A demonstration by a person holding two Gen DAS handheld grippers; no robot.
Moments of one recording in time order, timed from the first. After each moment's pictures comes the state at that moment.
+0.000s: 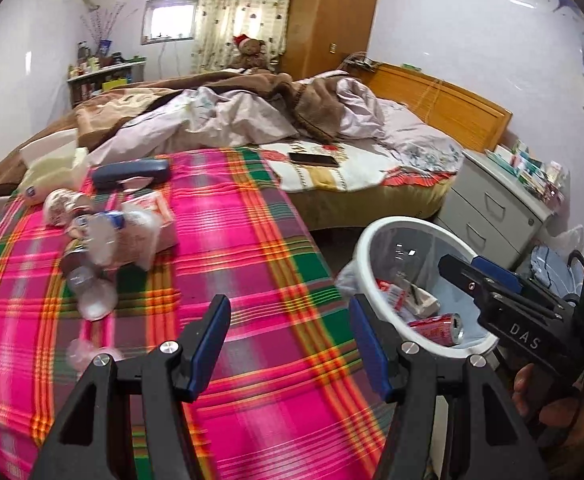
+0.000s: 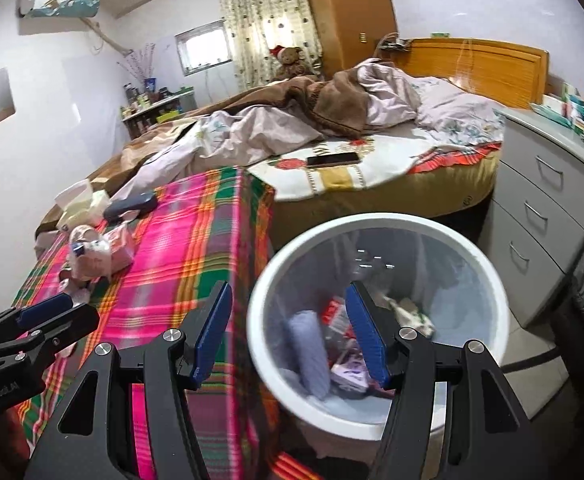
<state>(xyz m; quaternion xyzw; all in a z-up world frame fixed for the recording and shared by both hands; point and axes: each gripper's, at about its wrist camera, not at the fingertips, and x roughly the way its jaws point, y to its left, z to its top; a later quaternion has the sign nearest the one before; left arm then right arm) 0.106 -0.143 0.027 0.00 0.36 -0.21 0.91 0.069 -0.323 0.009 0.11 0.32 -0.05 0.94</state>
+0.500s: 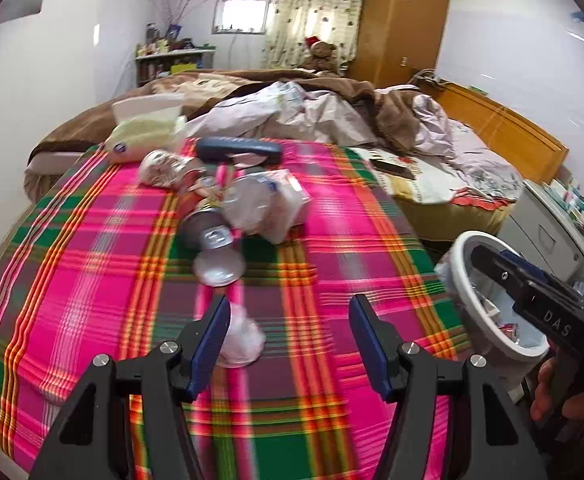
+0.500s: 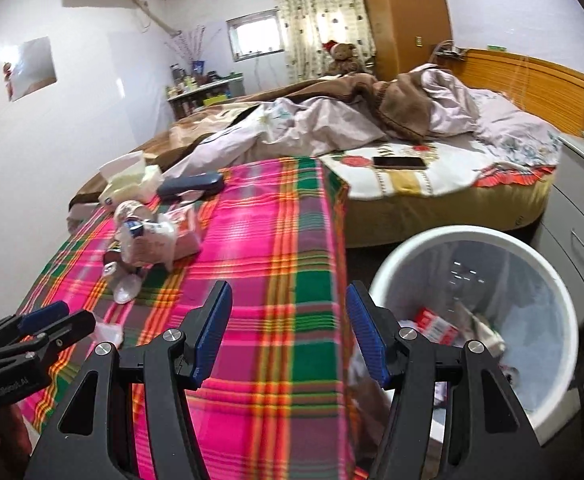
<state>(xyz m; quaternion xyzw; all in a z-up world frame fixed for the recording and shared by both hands) 0.107 -0.047 0.010 -0.03 0.37 -0.10 0.92 0.098 -0.257 0.008 0.08 0.33 0.02 0.94</state>
